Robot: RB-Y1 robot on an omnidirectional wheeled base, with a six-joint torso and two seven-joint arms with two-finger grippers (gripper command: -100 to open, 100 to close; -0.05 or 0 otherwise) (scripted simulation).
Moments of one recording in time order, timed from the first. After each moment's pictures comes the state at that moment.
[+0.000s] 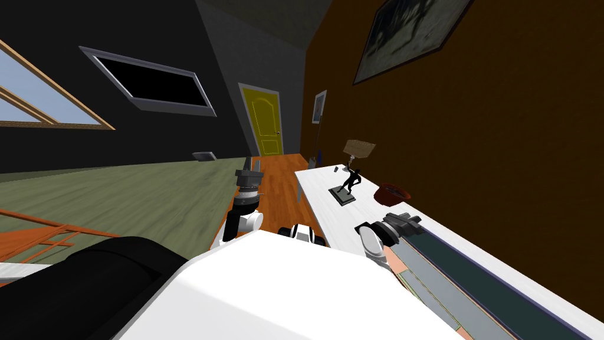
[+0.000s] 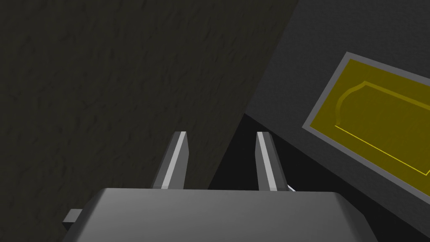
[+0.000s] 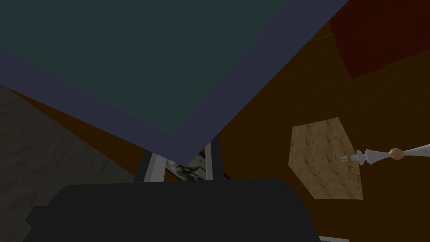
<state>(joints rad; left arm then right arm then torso) 0.50 0.03 0.00 -2.37 0.07 -0.48 0.09 0.16 -0.18 -0.17 -1.52 1.96 1.00 0.39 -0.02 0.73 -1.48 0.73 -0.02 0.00</state>
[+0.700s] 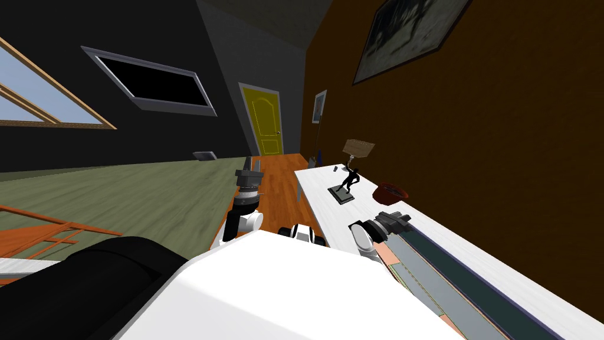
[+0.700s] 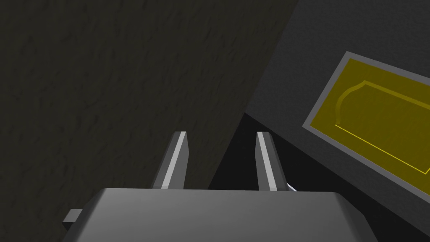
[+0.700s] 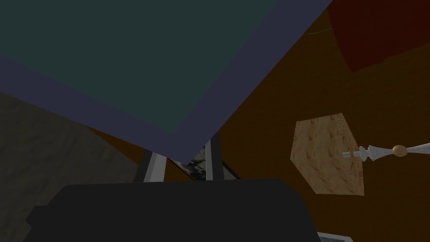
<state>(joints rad) 0.50 0.02 0.00 -2.37 0.07 -0.48 0.09 0.12 -0.24 -0.01 -1.40 1.93 1.21 0.37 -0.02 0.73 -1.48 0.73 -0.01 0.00</state>
